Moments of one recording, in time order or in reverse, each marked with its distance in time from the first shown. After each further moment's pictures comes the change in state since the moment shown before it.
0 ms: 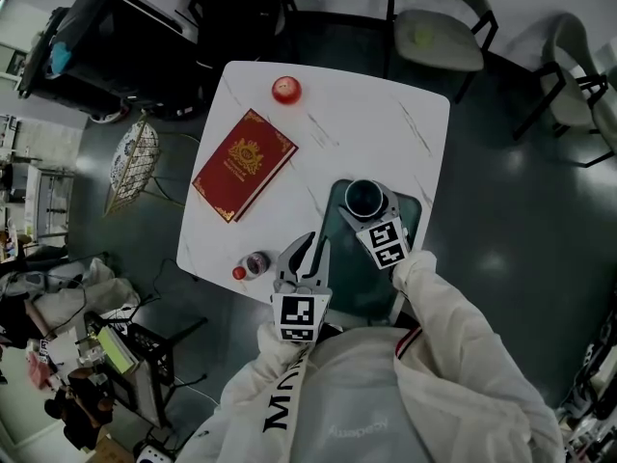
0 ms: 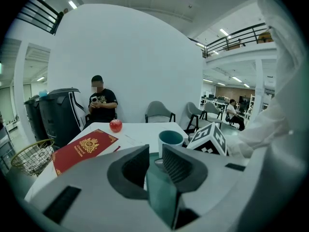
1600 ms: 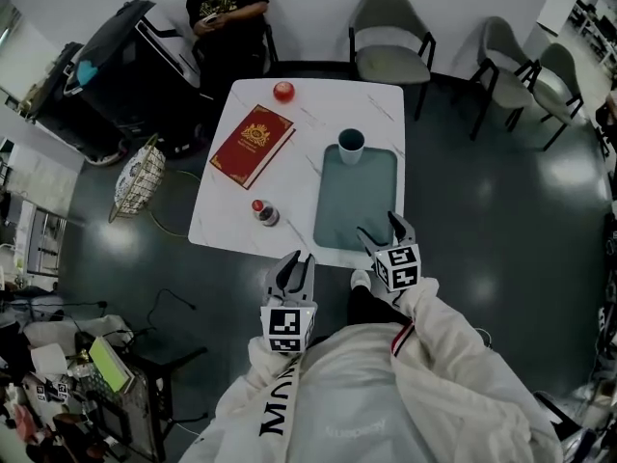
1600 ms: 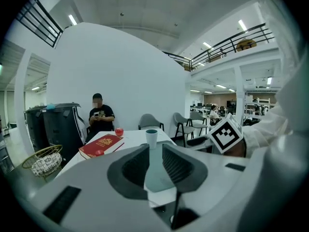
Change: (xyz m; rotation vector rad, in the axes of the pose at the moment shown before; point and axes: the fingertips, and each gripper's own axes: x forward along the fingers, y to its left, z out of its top) left arm -0.236 -0.031 -0.068 0.078 -0.161 -0.079; right arm -0.222 0.137 -0.046 0.162 -0.069 -0.305
